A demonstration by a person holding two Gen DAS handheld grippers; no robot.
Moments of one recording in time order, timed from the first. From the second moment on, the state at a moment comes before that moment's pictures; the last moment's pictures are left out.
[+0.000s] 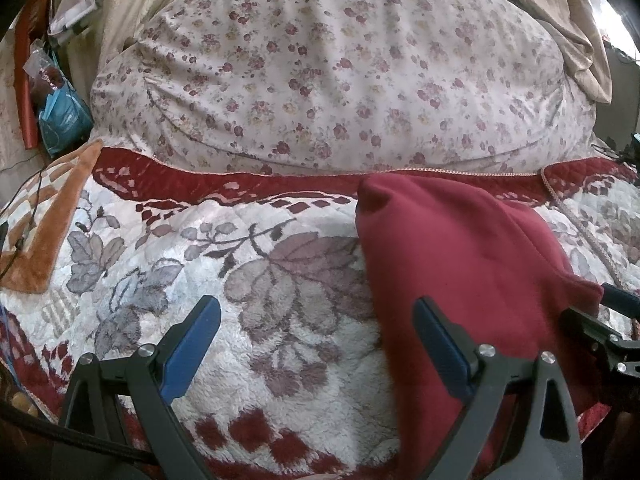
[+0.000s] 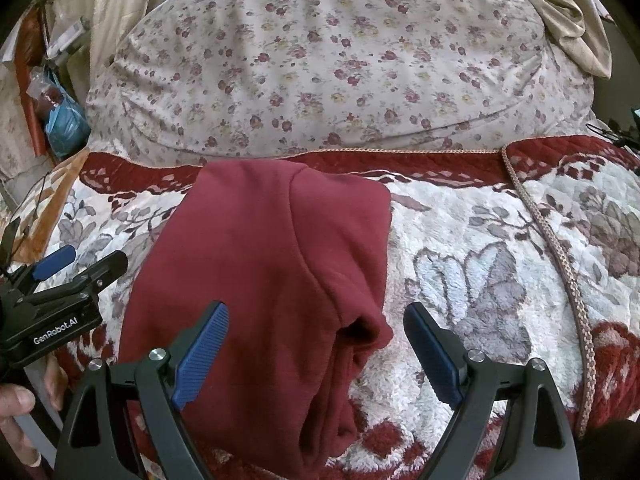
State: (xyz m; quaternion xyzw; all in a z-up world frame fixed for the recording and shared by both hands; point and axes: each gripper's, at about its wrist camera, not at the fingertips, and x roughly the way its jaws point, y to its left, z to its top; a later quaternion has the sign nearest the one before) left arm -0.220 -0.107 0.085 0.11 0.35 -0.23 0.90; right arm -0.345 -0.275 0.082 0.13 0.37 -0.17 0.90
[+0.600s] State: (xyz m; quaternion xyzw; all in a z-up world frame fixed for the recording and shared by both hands) left arm -0.220 -0.109 0.083 0.11 0.35 -0.23 0.90; right arm -0.339 -0.269 0.078 0.11 0.38 -0.16 0.90
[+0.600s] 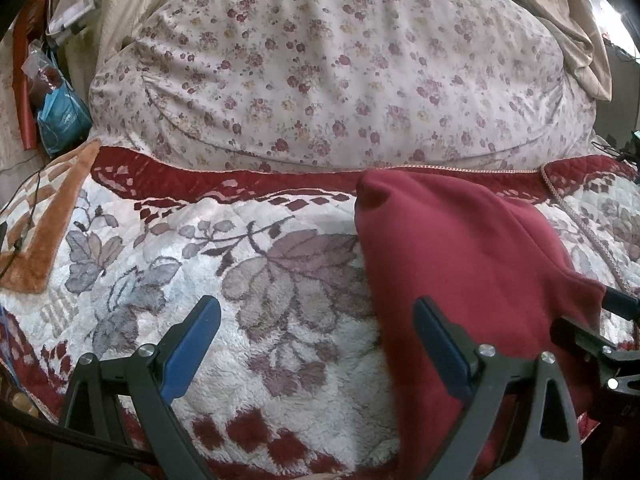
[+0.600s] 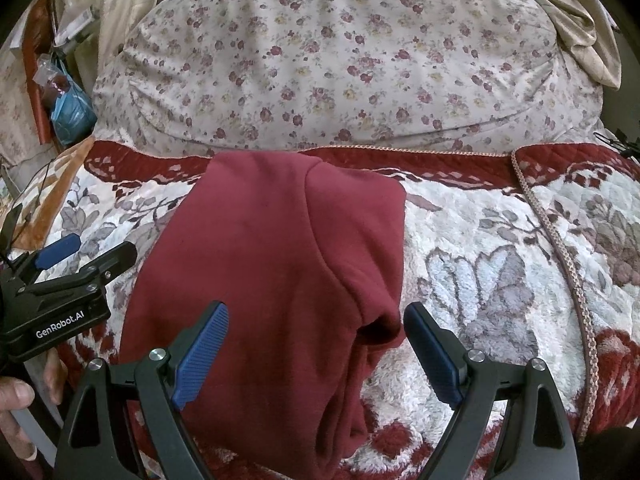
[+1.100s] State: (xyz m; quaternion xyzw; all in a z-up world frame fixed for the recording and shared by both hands) left arm -0.219 -0.105 0.078 0.11 0.36 -0.23 0.90; right arm -0.337 -0.266 0.075 0.11 0.38 -0.16 0.90
